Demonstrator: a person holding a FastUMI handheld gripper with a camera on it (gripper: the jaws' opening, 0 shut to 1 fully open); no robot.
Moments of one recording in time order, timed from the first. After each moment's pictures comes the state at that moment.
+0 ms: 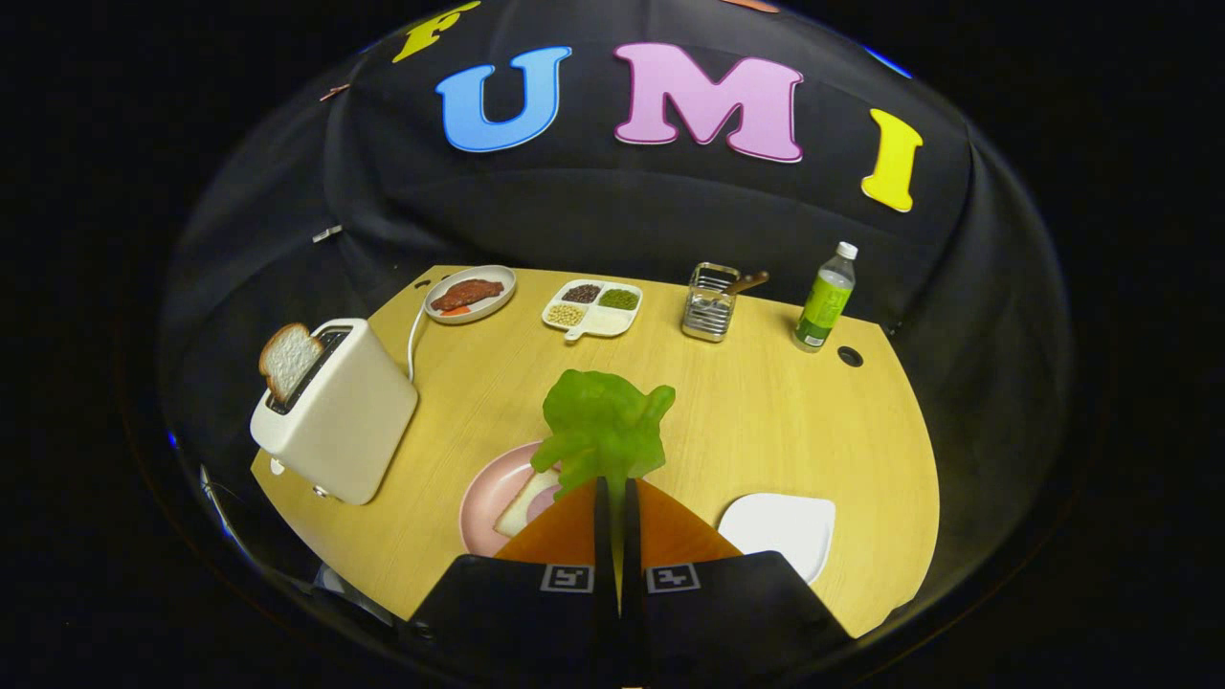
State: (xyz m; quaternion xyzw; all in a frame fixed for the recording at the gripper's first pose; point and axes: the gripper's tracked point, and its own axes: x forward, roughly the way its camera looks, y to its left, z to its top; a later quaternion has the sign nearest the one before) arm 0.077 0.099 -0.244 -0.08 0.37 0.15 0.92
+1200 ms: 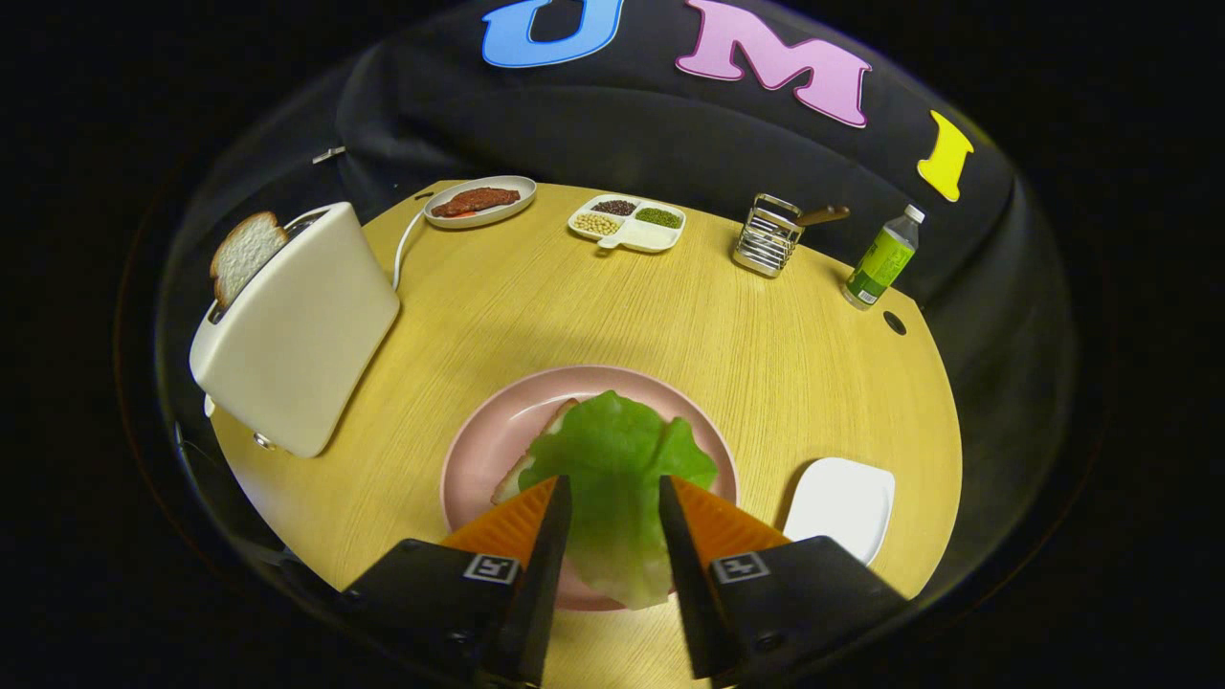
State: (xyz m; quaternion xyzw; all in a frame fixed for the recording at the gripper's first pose) arm 0.064 0.121 -0.335 -0.14 0.43 0.14 0.88
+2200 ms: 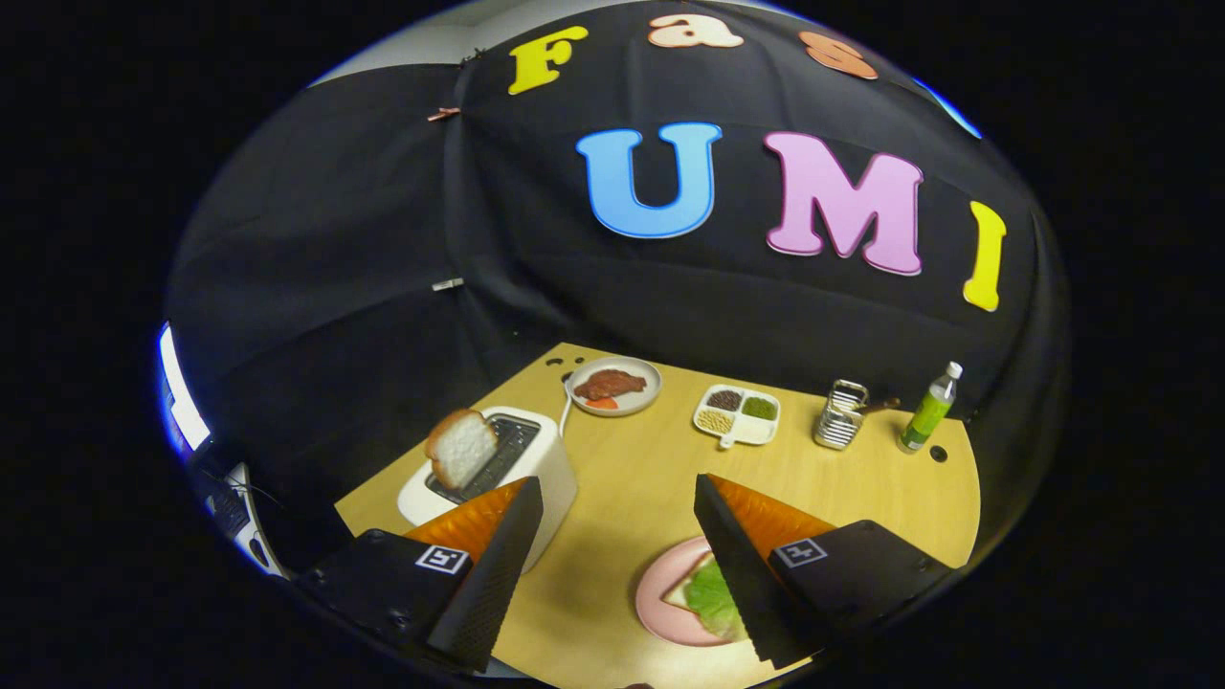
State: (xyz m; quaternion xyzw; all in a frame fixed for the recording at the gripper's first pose) arm 0.043 0.288 -0.122 -0.05 0.23 0.30 0.92
